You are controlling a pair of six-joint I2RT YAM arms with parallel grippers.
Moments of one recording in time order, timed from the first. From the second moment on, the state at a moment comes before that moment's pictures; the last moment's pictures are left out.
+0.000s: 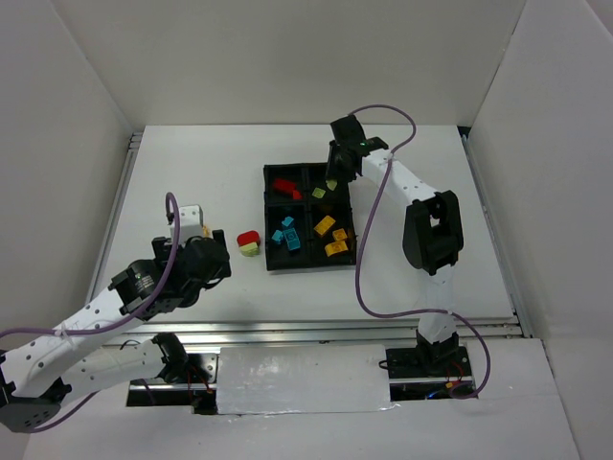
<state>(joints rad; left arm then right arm) -0.90 0.84 0.98 -1.07 -0.80 -0.81 0.39 2.10 1.85 -0.63 0.09 0.50</state>
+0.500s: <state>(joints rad) -0.88 0.84 0.98 -1.07 -0.79 -0.81 0.39 2.10 1.93 -0.65 0.10 0.48</state>
